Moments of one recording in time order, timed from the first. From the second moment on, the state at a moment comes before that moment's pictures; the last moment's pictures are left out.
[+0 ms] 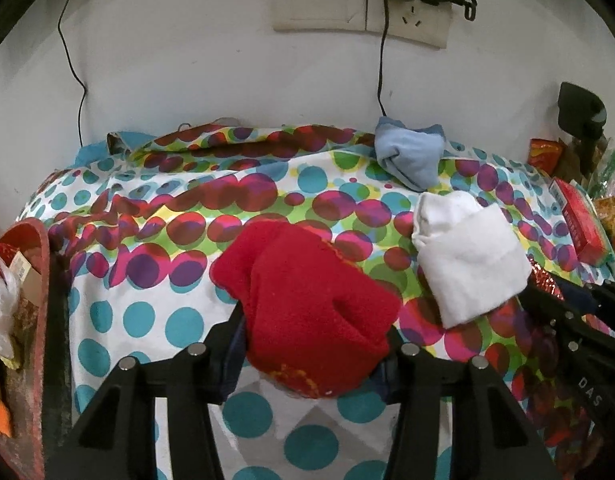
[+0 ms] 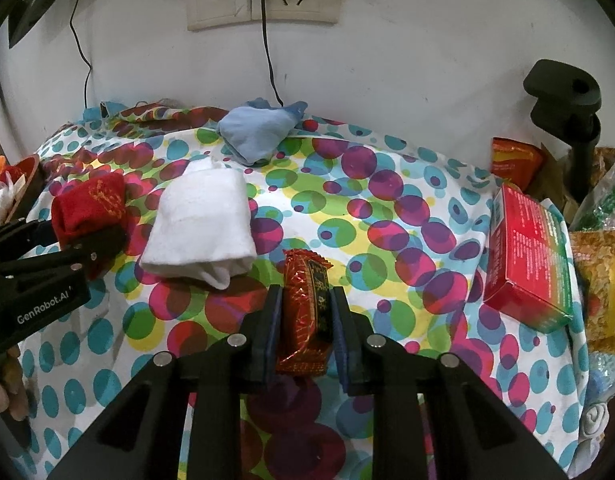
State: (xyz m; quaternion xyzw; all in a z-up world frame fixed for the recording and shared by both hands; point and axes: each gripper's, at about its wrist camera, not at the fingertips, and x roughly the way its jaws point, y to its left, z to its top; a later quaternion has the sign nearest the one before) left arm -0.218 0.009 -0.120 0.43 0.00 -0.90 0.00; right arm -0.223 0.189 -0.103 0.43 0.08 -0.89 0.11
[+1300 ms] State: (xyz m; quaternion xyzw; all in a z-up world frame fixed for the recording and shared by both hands) left arm -0.130 -0.024 -0.054 0.41 -0.04 -0.91 -0.04; right arm -0.222 0.184 -0.103 0.43 0.09 -0.89 0.10
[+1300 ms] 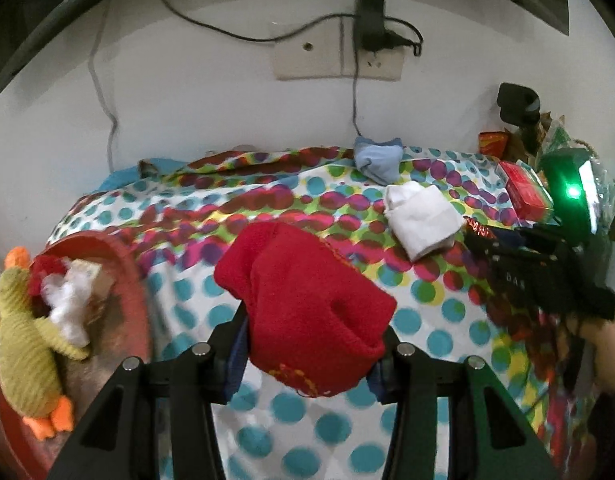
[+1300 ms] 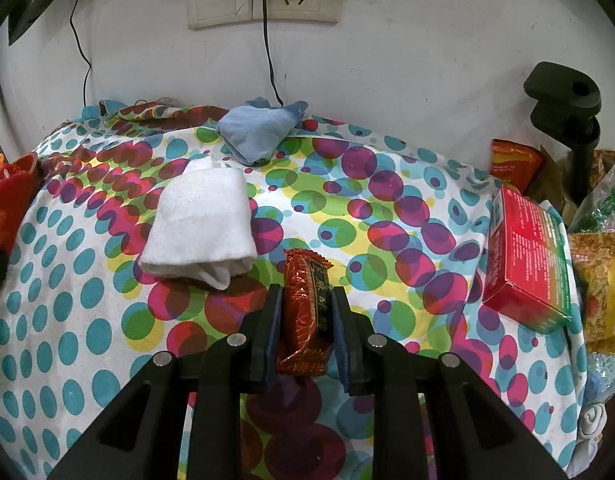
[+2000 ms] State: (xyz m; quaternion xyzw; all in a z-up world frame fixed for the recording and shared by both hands) left arm -0.056 -0.228 -0.010 0.40 0.00 -0.91 0.14; right arm -0.221 0.182 -0.104 0.43 0.09 -0.89 0.10
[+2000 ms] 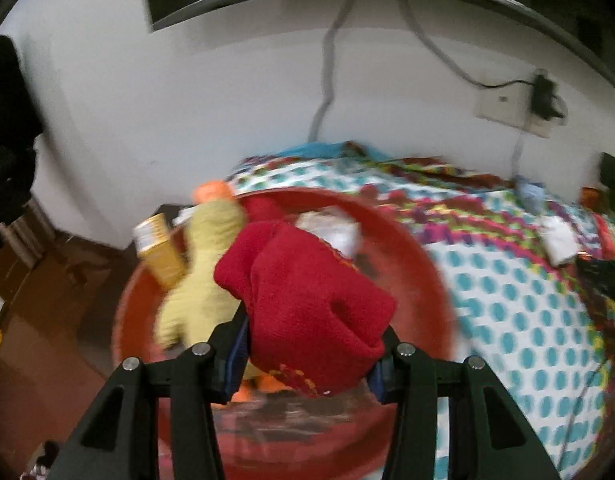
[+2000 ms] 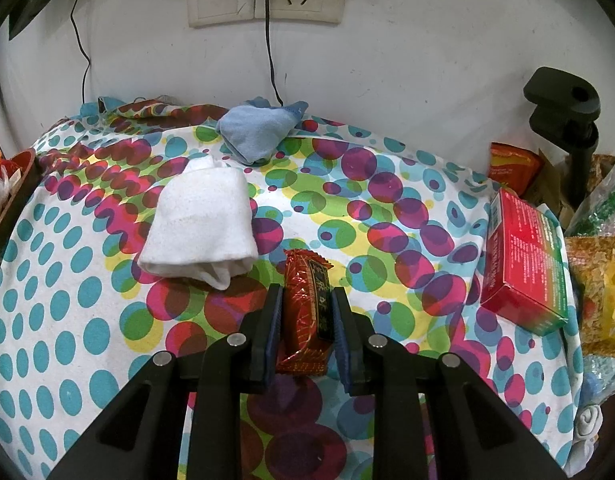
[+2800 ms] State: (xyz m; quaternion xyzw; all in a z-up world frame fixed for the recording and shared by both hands) left arm -0.025 -0.351 -0.047 0.42 0.12 -0.88 0.19; right arm -0.222 0.181 -0.104 0.43 0.10 -0.89 0.10
